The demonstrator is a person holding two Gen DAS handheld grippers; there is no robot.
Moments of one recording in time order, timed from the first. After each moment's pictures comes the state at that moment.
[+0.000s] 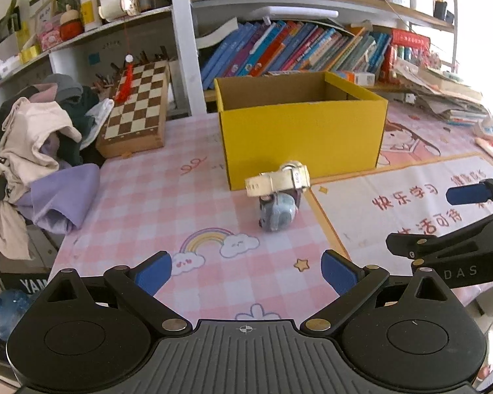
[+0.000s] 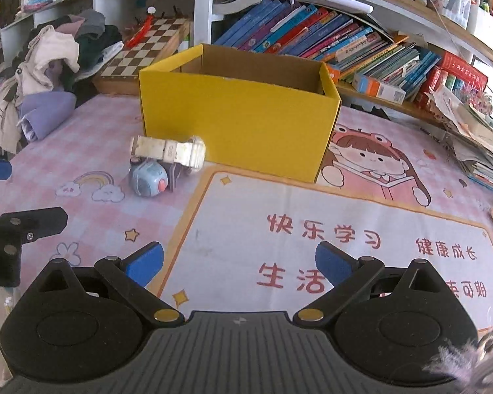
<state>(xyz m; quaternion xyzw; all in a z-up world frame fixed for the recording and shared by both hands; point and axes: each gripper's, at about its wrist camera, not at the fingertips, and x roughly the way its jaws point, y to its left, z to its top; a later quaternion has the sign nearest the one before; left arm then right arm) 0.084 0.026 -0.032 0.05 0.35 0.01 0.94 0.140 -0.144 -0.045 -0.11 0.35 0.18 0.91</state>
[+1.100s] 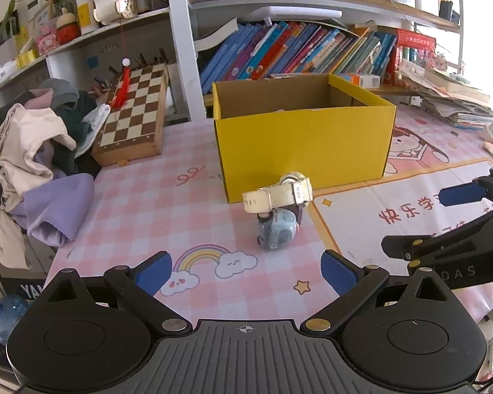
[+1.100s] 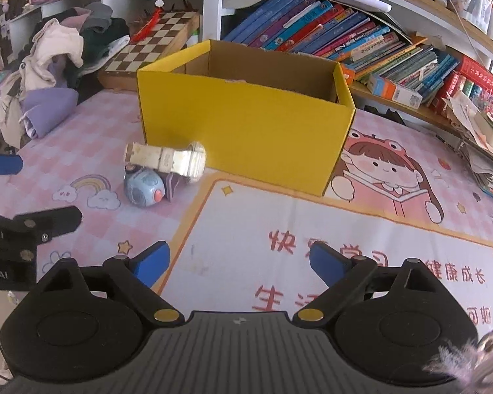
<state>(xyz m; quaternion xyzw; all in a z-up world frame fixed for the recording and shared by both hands) 0.111 0.020 -0.033 0.05 0.34 0.02 0.94 0.172 -0.141 -0.041 -0.12 0.36 0.21 0.90</state>
